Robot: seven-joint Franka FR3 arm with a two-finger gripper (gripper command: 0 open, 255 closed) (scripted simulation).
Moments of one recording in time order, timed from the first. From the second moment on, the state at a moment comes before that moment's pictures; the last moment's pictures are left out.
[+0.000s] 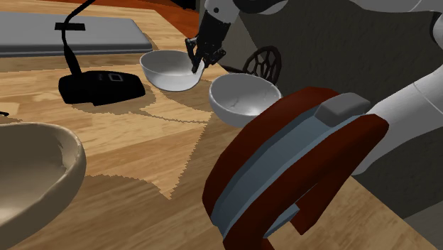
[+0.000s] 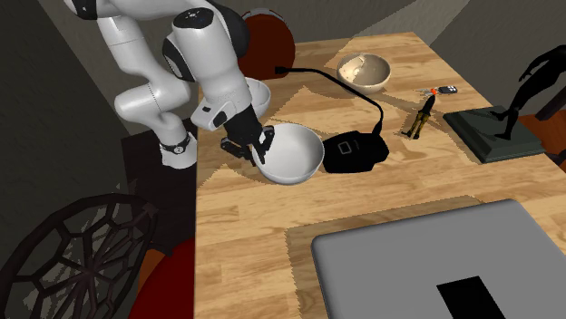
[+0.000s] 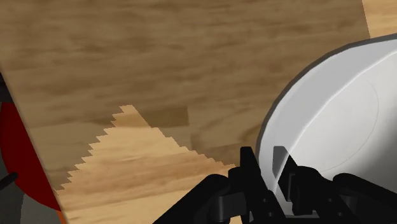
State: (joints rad) arm 0.09 -0.35 0.24 -2.17 0.19 2.08 0.59
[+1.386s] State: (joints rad) arm 0.08 -0.34 0.23 -1.95 0.17 1.87 0.62
